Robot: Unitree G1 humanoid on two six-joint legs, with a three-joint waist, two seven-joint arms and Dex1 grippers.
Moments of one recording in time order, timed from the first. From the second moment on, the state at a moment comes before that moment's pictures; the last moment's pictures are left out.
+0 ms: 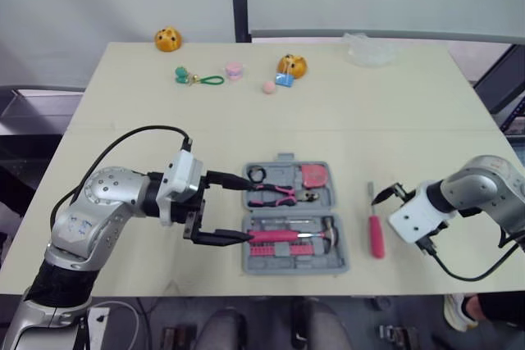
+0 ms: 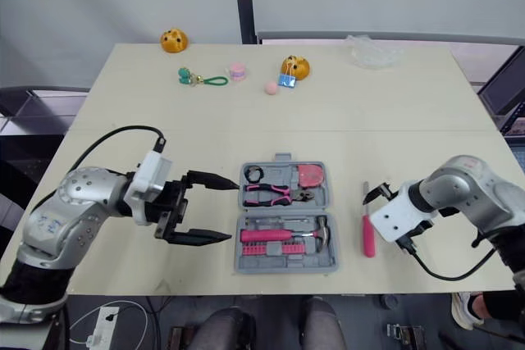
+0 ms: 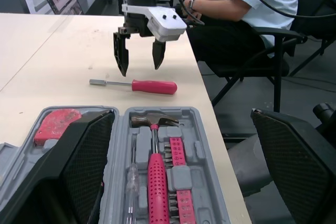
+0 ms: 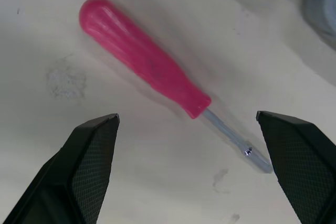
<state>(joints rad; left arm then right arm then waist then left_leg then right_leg) -0.37 0.73 -0.04 -0.34 -0.59 0.43 -1.19 -0.62 -1.12 0.47 0.33 -0.36 -0.70 1.27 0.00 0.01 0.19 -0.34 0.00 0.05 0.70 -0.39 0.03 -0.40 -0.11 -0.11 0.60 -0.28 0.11</state>
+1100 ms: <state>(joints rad) -0.37 0.72 -0.05 -0.34 -0.56 0.39 -1.18 -0.30 -1.26 0.24 -0.01 0.09 0.08 1.36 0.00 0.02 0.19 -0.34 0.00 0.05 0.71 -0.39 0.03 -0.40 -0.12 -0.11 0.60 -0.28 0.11</state>
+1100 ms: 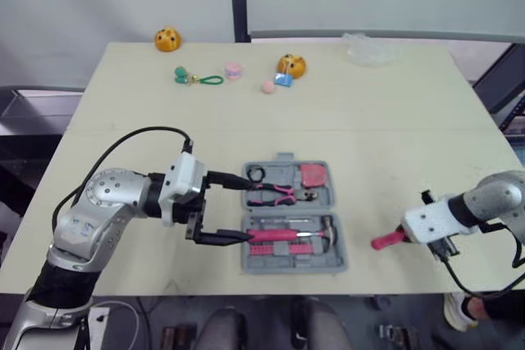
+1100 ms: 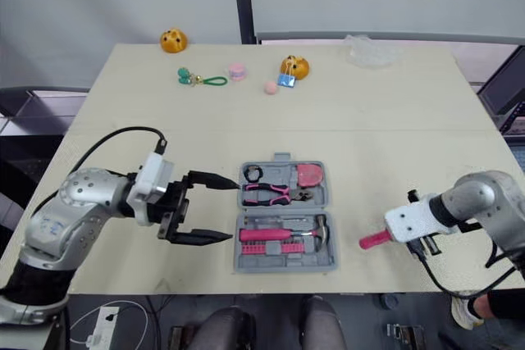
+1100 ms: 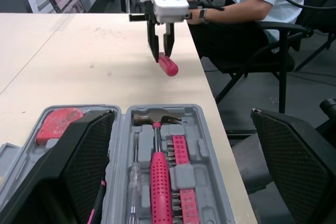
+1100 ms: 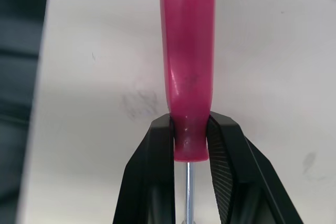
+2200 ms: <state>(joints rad) -0.38 0.68 -0.09 -0.29 -0.53 0.35 -1.21 -0.54 -0.75 -0.10 0.08 0.34 1.53 0.60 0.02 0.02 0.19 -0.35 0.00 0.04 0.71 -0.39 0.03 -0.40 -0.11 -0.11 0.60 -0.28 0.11</state>
